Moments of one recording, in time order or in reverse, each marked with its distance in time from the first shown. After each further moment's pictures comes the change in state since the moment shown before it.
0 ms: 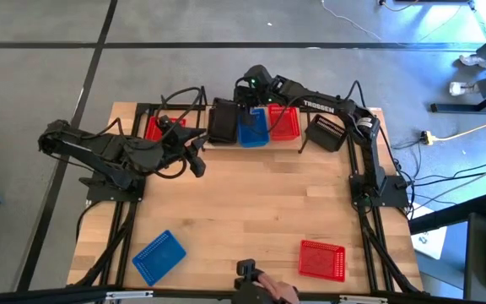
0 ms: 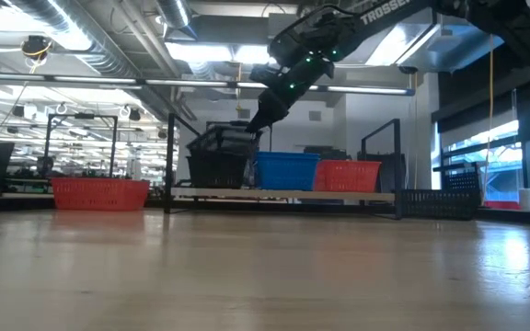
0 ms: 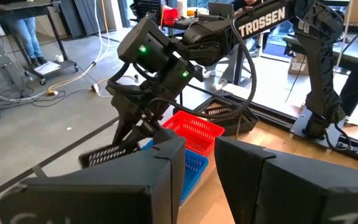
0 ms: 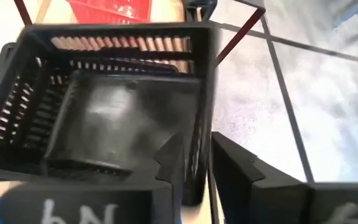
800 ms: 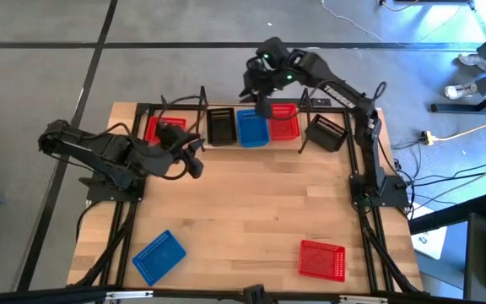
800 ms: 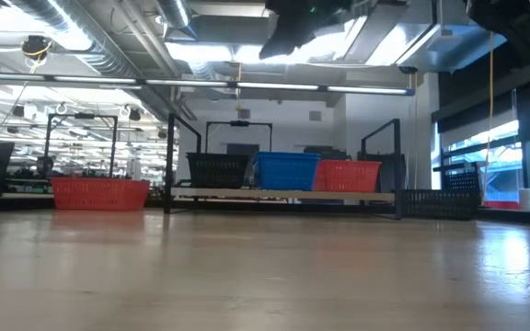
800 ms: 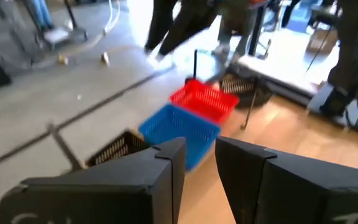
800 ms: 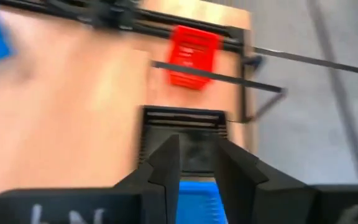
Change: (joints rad) left arm 0.000 0.000 0.000 -0.250 0.020 -0.249; right arm 0.017 -0.010 0.550 -0.643 -0.256 0.005
